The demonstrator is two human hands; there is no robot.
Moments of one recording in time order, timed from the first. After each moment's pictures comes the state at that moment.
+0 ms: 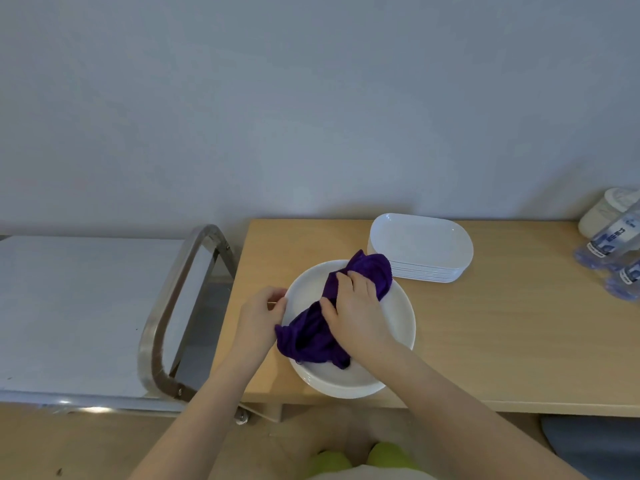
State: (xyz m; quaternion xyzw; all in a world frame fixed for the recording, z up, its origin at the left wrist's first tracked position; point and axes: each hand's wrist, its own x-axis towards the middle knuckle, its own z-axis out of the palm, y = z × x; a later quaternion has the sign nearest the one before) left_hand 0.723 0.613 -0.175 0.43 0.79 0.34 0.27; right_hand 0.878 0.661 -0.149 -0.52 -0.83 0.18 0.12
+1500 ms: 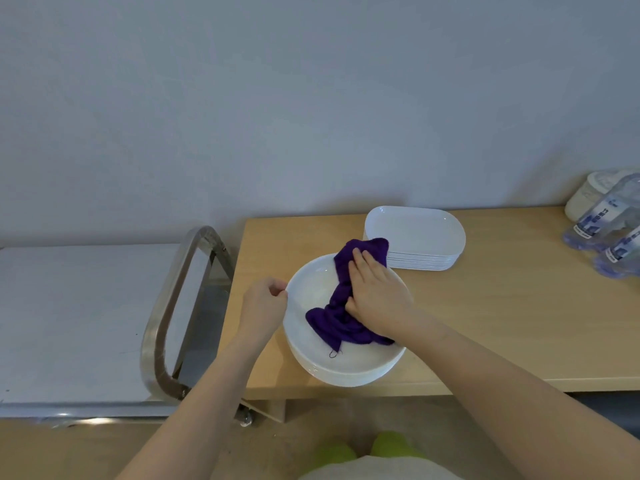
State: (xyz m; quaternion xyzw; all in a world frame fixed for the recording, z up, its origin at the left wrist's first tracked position) left_hand 0.722 0.623 -0.171 0.38 0.80 0.35 0.31; right_hand 0.911 0.695 -0.167 -0.45 -0.89 0.04 -0.05
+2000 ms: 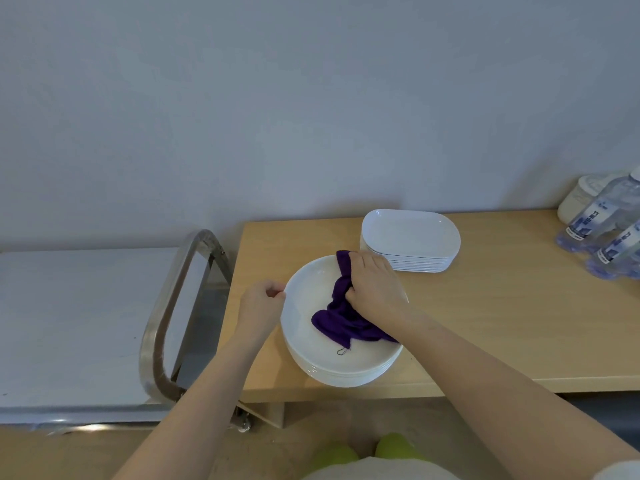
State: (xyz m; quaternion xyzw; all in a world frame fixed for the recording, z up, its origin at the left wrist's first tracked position) left_hand 0.723 0.621 -0.166 0.37 0.79 0.36 0.33; right_hand 0.903 0.701 -0.158 -0.50 -0.86 0.07 0.06
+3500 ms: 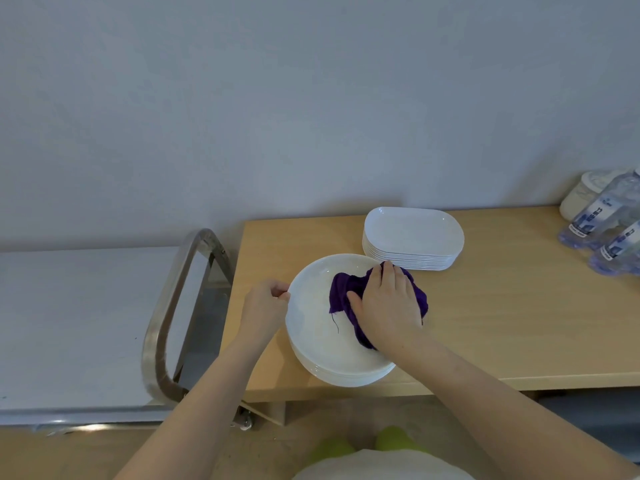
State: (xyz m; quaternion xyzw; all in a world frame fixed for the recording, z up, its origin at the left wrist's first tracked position) left_hand 0.718 0.624 -0.175 0.41 0.79 0.33 0.30; right_hand 0.907 0.663 -0.155 -0.61 -0.79 0.04 -0.01
